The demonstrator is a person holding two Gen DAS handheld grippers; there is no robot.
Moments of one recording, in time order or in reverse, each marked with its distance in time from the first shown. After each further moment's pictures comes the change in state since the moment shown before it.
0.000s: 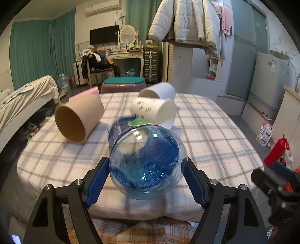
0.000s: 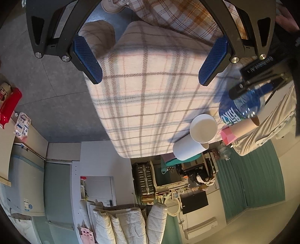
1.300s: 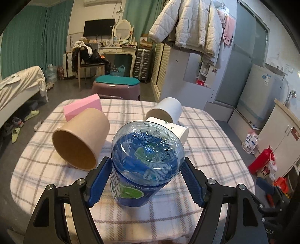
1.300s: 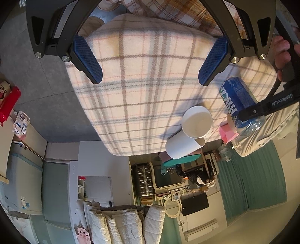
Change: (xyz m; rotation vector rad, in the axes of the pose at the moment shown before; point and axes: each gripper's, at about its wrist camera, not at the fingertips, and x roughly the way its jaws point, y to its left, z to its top) left arm 0.023 0.055 0.049 -0.060 0.034 -0.141; right arm 0.024 0.031 0.022 -0.007 0.016 -0.012
